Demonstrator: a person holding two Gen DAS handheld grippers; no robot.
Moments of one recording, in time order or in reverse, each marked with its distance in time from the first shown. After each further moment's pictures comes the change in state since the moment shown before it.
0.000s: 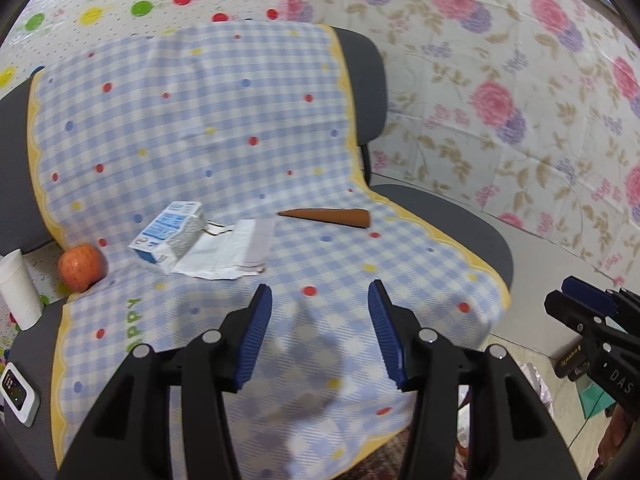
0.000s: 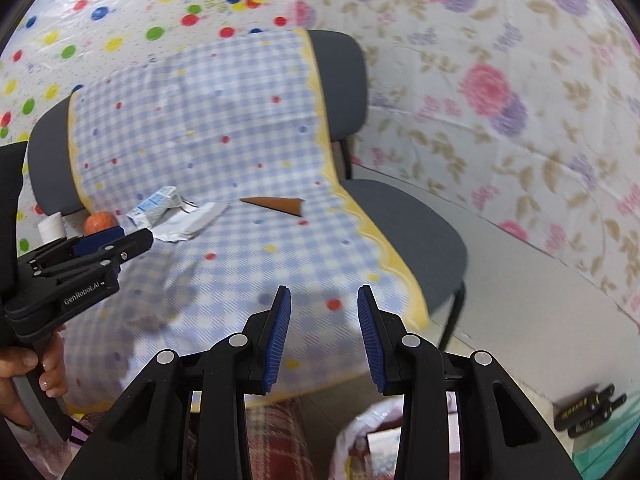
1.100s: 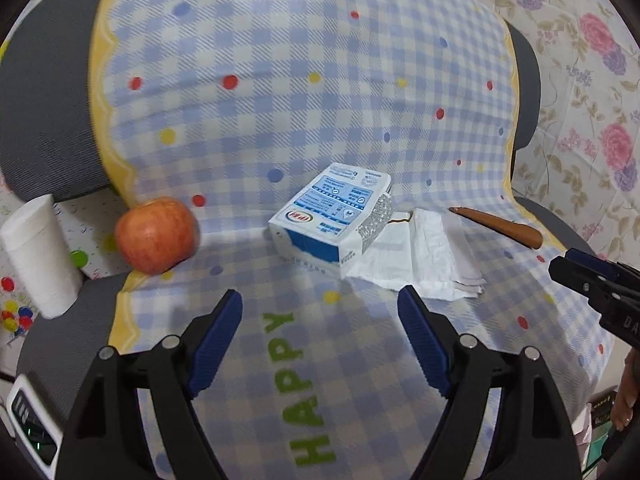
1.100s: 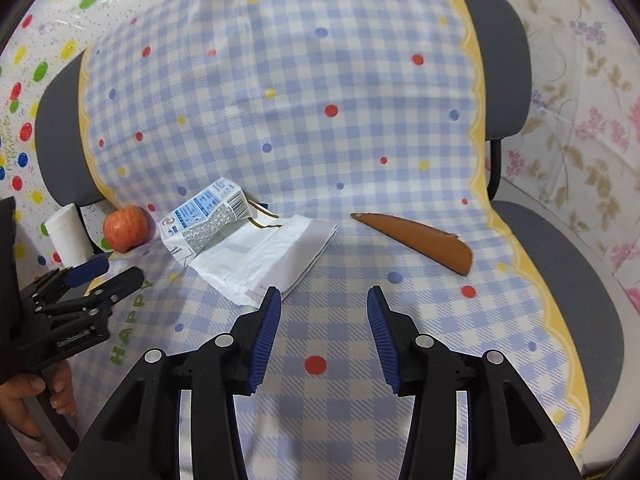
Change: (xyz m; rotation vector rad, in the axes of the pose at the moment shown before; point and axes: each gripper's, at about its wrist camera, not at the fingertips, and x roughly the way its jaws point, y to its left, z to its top) left arm 0.079 0.172 0.003 -0.187 0.110 0.176; right arm 0.165 0.117 0.076 -0.118 0.135 0.240
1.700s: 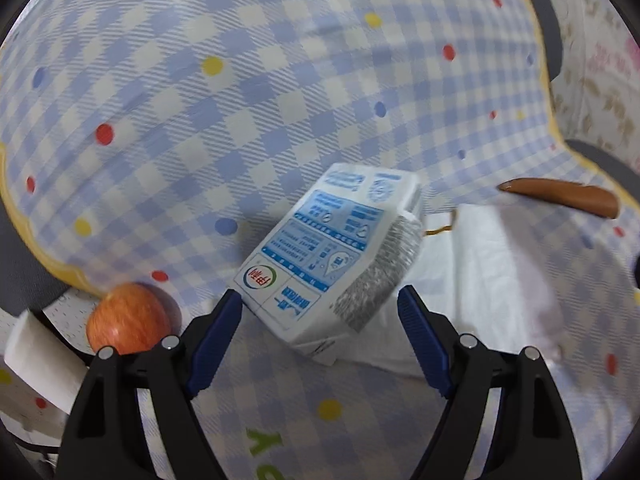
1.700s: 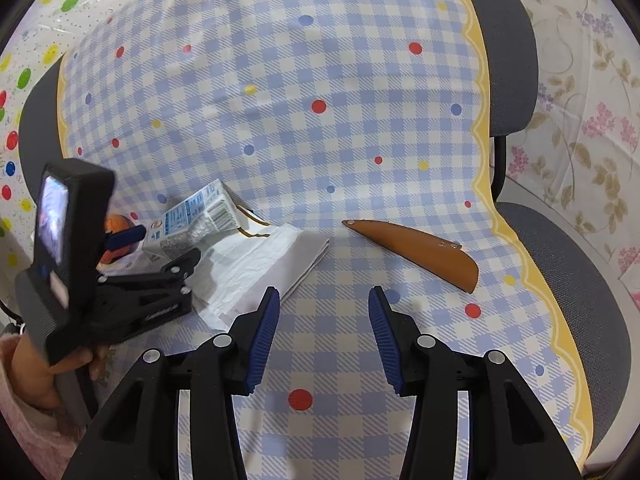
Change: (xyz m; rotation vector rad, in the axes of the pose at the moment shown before) left arm 0.088 -0.046 0.044 0.252 0.077 0.194; right arm 0.026 -0.011 0.015 0.016 0.019 -0.008
